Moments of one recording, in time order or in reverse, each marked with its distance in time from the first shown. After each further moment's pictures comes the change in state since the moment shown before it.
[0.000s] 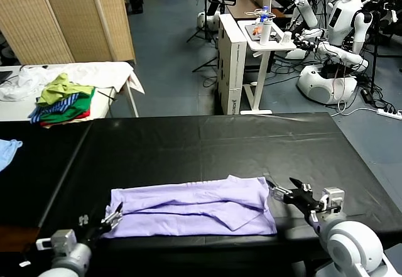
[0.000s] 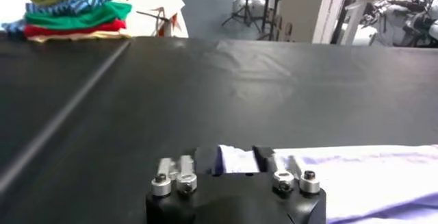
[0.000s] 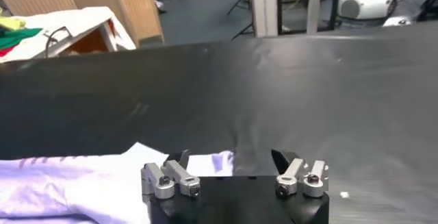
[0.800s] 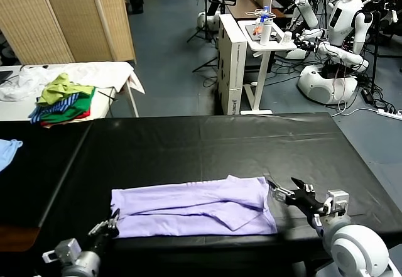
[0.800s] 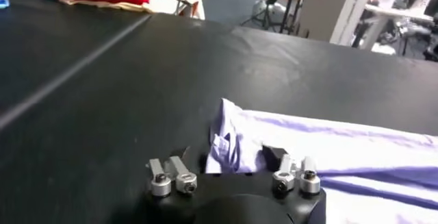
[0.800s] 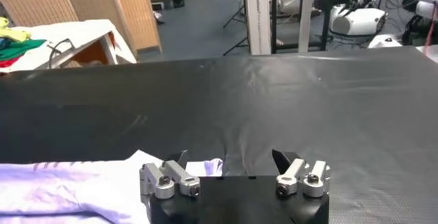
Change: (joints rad) left arm 0.026 -0.187 -0.002 0.036 -0.041 -0.054 0.040; right arm -0.044 -0.002 0.034 0.043 -0.007 0.009 -0.009
